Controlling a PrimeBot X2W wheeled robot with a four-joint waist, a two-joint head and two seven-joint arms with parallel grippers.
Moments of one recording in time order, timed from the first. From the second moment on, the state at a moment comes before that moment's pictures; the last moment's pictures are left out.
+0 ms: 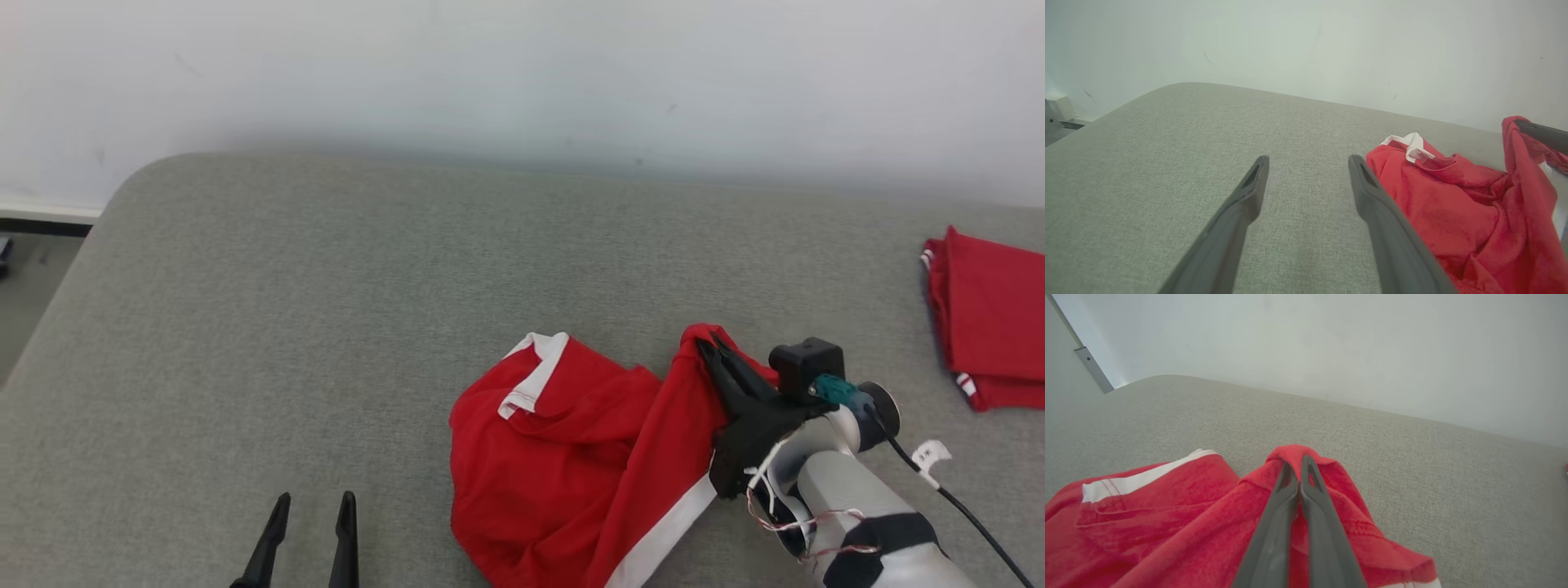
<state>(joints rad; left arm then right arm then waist) 0.07 0.05 -0.07 0.13 -0.22 -0.12 -0.26 -0.57 -0.21 0.44 0.82 0.38 0.13 -0.24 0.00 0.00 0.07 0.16</state>
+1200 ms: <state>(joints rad) 0.05 0.26 -0.73 0.31 -0.39 -0.13 -0.26 -0.26 -0.22 0.11 0.47 0.32 0.13 -0.26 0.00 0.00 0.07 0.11</state>
